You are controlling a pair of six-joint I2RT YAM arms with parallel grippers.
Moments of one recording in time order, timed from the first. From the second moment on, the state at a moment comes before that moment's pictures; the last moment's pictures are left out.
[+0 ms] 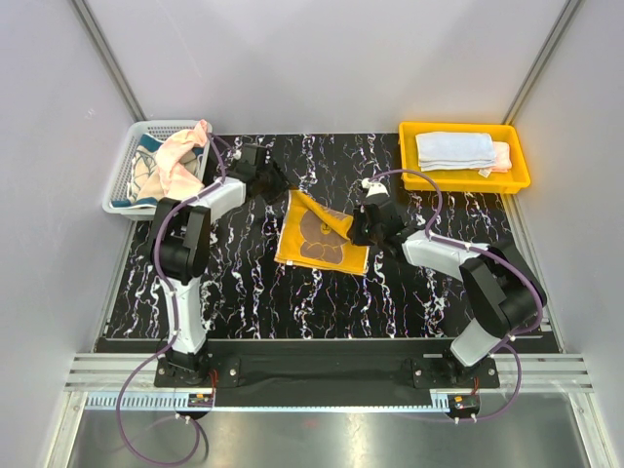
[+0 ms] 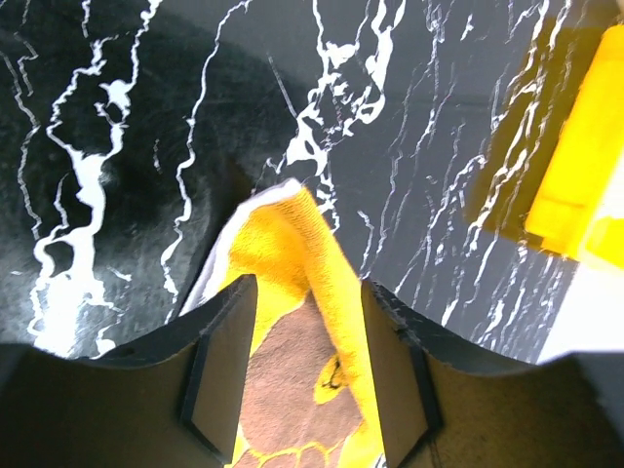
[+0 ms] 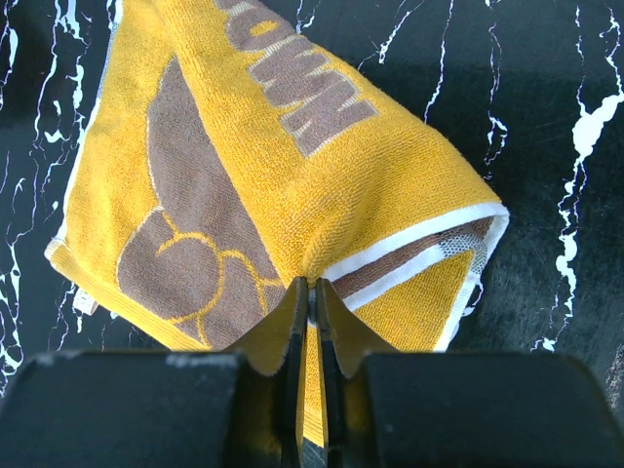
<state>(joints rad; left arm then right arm) -0.28 2.05 1.47 -0.20 0.19 -0.90 0.56 1.63 0.88 0.09 0.04 0.45</state>
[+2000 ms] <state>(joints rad) -0.34 1.83 1.15 -0.15 0.15 -0.91 0.57 1.47 0.81 -0.02 0.14 0.45</state>
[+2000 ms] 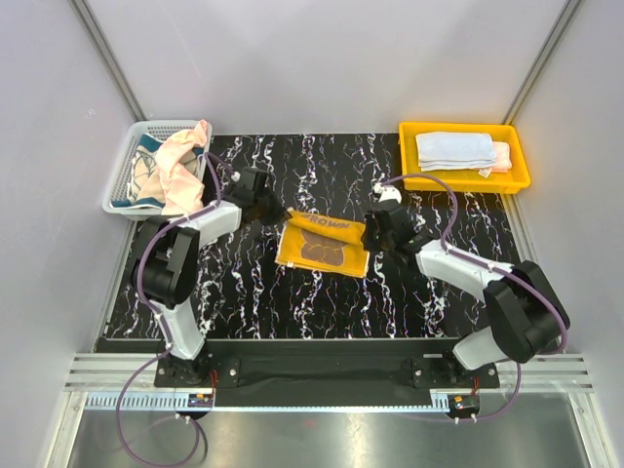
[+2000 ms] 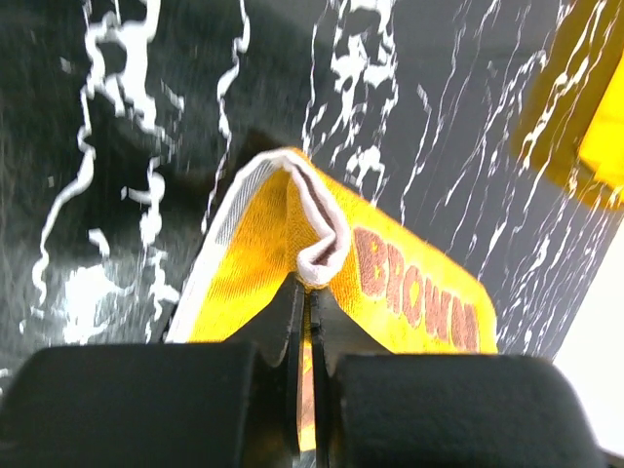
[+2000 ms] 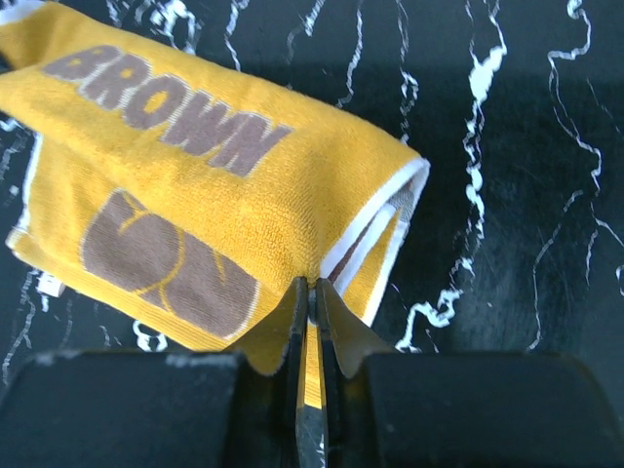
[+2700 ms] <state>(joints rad) -0.40 1.65 1.03 -0.13 0.12 -0.89 0.57 1.39 0.76 -0.08 0.16 0.48</state>
